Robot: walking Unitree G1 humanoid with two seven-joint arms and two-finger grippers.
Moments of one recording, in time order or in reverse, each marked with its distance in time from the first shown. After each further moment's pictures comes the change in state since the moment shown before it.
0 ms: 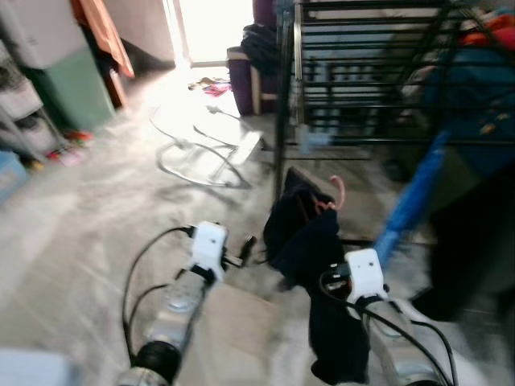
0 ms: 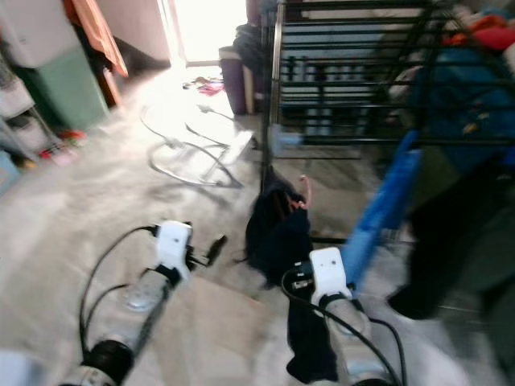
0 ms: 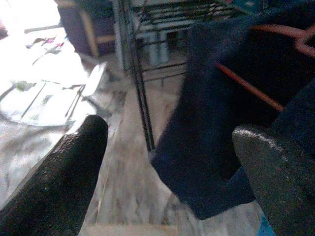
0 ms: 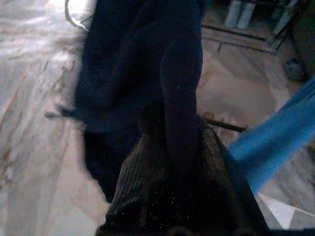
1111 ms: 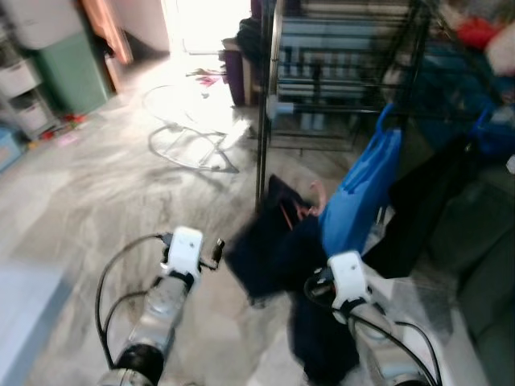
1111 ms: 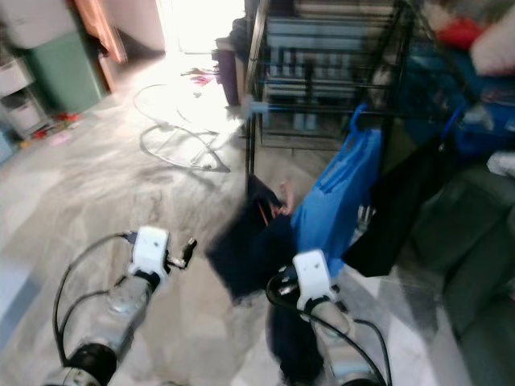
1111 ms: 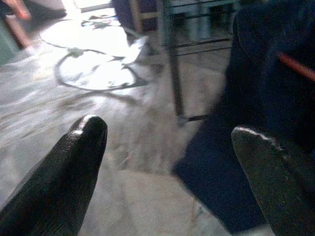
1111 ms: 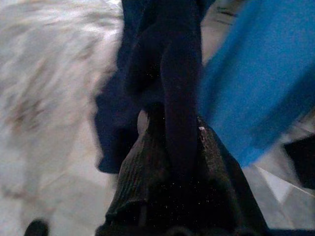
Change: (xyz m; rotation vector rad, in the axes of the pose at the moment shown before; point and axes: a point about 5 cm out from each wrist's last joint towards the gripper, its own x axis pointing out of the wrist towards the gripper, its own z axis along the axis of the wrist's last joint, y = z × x) left arm -0.009 0.030 -0.009 0.075 0.065 0.195; right arm 0.009 0.015 0.005 -0.052 0.005 0.076
